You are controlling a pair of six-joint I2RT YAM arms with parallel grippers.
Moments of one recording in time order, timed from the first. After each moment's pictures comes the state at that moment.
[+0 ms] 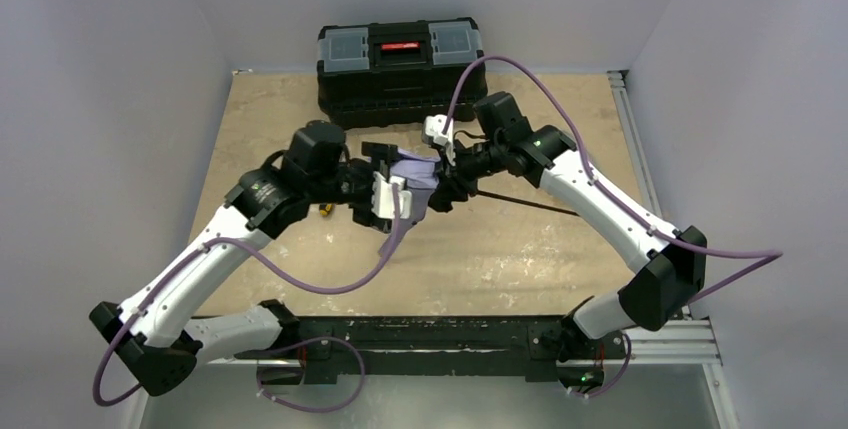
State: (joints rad) left arm -0.66 1.08 1.29 -0.75 0.49 0.97; right arm 0.62 1.47 1.40 -0.73 -0.73 -0.52
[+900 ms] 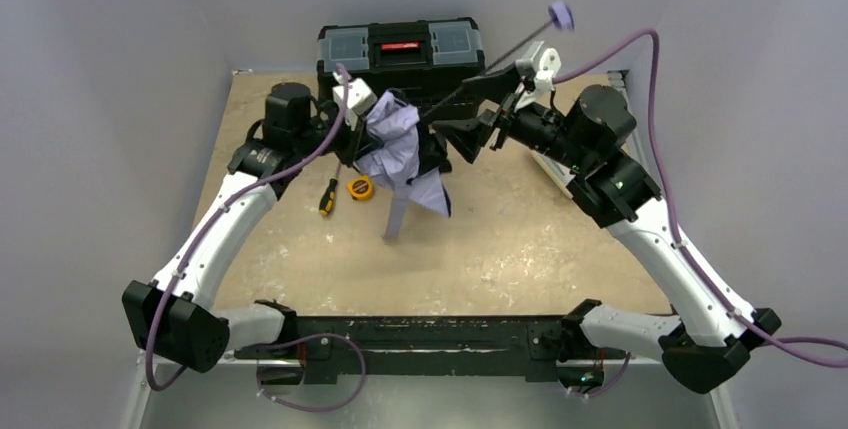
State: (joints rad) left arm -0.35 1.26 1.22 -0.48 0.56 0.30; right arm 0.63 1.16 1.45 -0.16 -0.45 -0.01
